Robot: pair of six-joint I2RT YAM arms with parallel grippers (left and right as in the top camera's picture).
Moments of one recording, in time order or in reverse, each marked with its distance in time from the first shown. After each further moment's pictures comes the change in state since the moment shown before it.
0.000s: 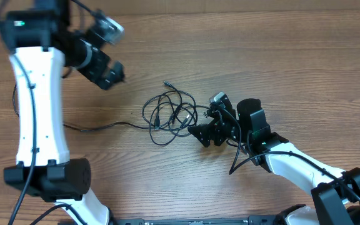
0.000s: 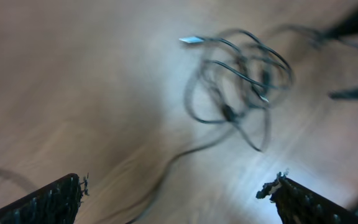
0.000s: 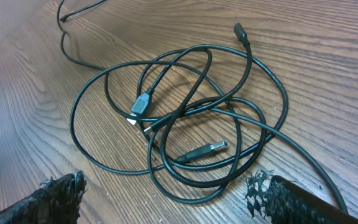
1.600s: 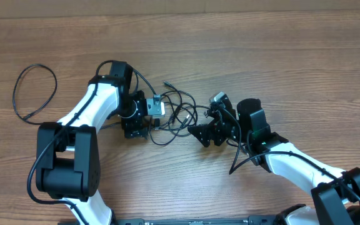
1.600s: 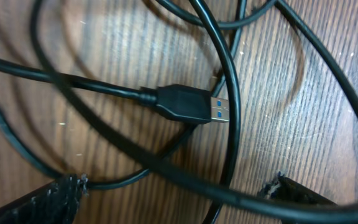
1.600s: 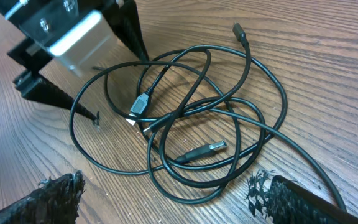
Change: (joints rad) left arm -0.139 0.008 -0.975 0.771 -0.020 0.596; right arm 0.000 0.001 0.000 0.001 0.002 0.000
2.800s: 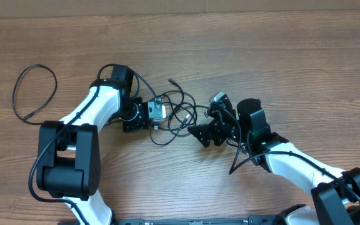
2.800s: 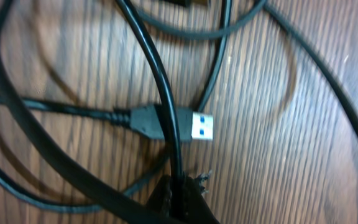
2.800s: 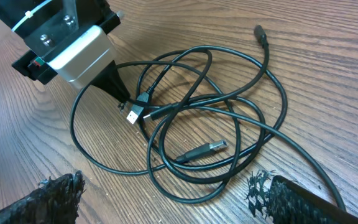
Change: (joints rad) left arm 0.000 0.009 -0.025 0.023 0.022 0.020; right arm 0.000 0.000 0.000 0.000 0.000 0.000
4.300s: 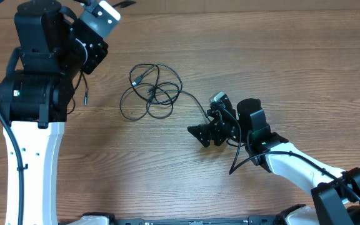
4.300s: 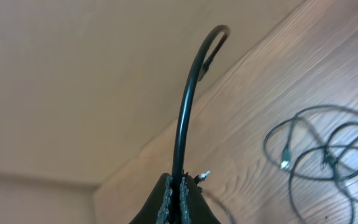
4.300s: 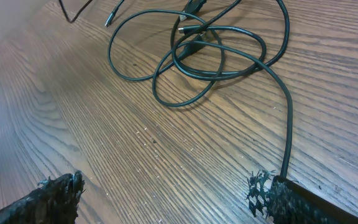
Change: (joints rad) left arm 0.061 -0.472 0.608 -0.068 -0.340 -0.611; right arm 0.000 0.000 0.000 0.000 -0.001 0.000
